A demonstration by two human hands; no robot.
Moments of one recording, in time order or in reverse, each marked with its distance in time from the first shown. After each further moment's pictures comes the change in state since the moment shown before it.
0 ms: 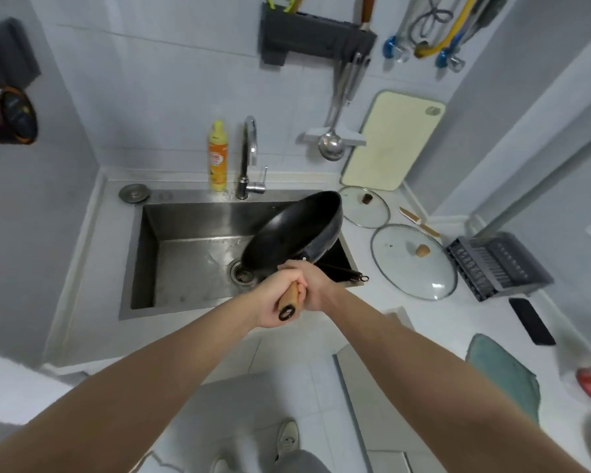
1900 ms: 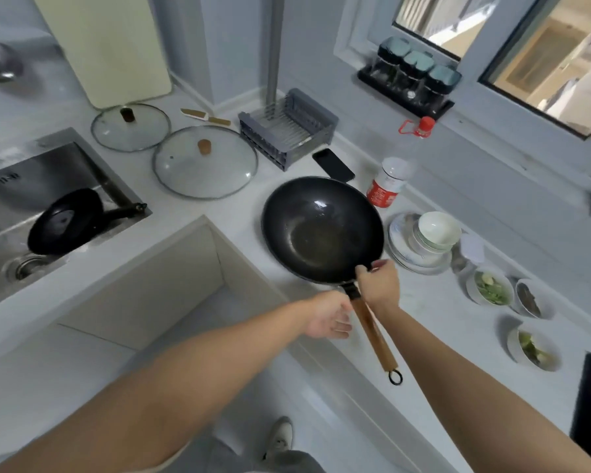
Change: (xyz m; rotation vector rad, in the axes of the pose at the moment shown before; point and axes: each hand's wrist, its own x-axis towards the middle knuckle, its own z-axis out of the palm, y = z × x) left_hand 0.144 -0.418 0.366 0.775 -0.331 -0.481; right_hand -0.271 0.321 -0.470 -0.059 1.242 -0.005
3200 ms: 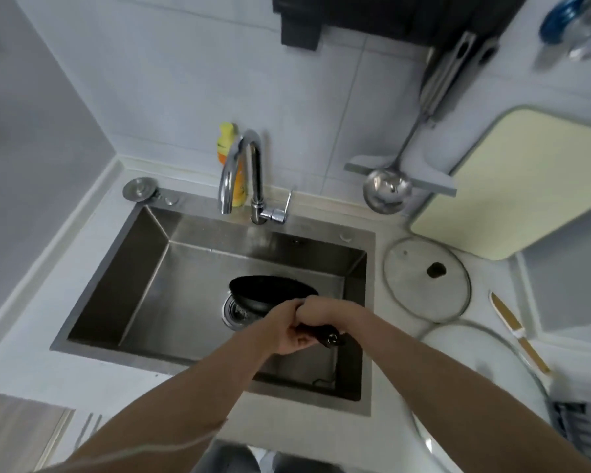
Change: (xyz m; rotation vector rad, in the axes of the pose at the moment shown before) left_hand -0.196 0.131 -0.610 -1.382 0.482 0.435; right_hand -0.139 -0.510 0.554 -1.026 -1.521 -0.529
